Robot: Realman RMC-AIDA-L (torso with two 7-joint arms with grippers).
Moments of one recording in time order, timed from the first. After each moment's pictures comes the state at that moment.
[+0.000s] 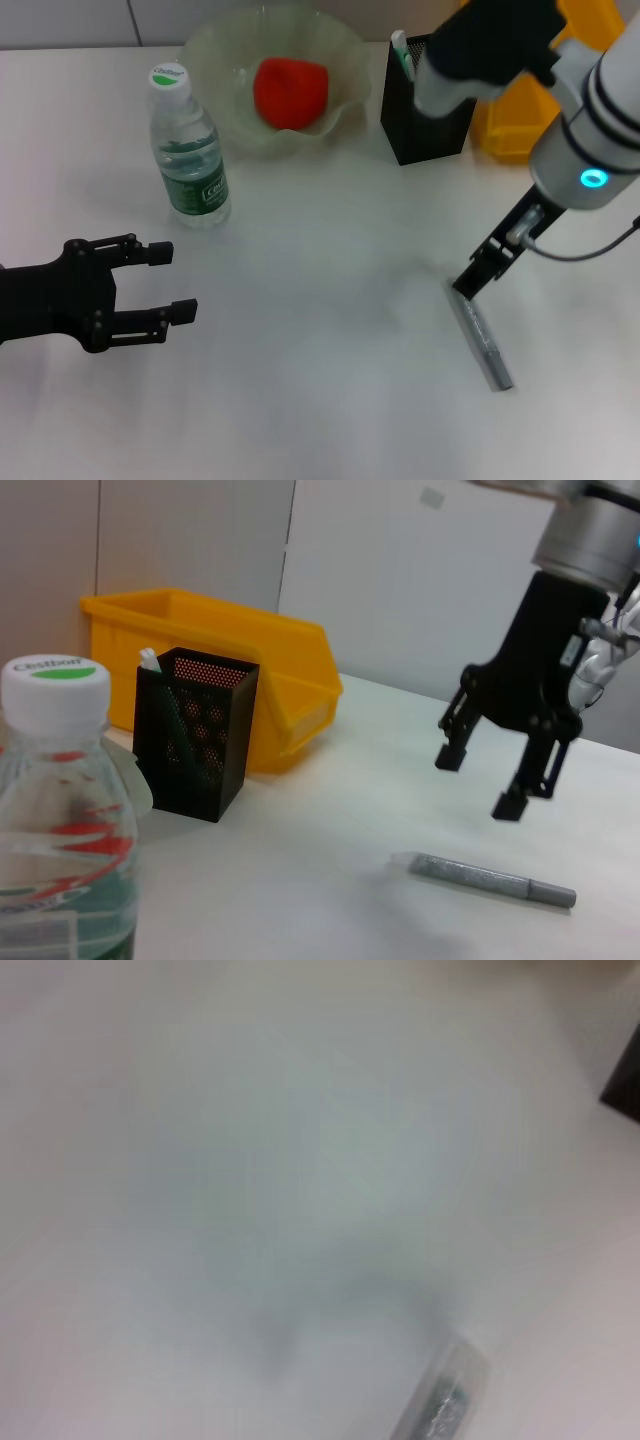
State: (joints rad) left arm -0.31 -2.04 0.77 0.82 1.96 1.71 -1.30; right arm 0.73 2.09 -1.65 -1.48 -2.71 -1.75 2.92
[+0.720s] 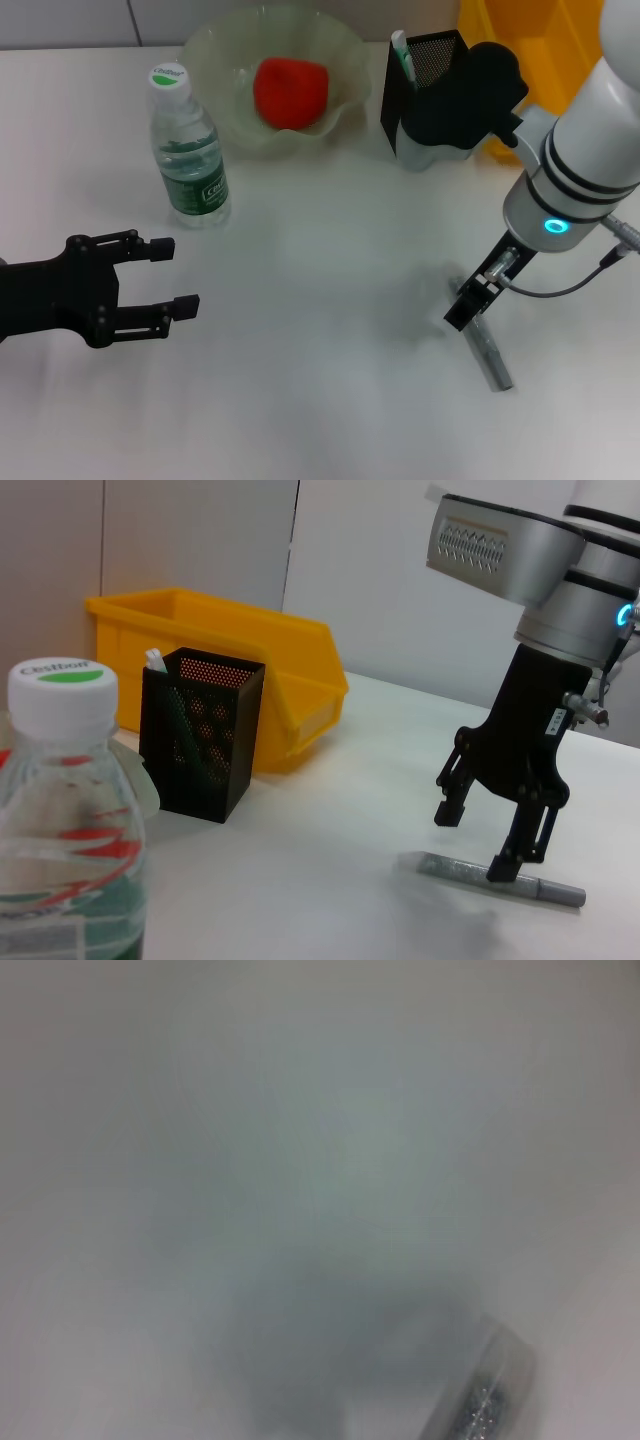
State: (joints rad) left arm -0.32 -2.04 0.77 0.82 1.97 1.70 -1.29; right arm 0.72 2.09 -1.76 -1.27 -2.70 -1.57 2.95
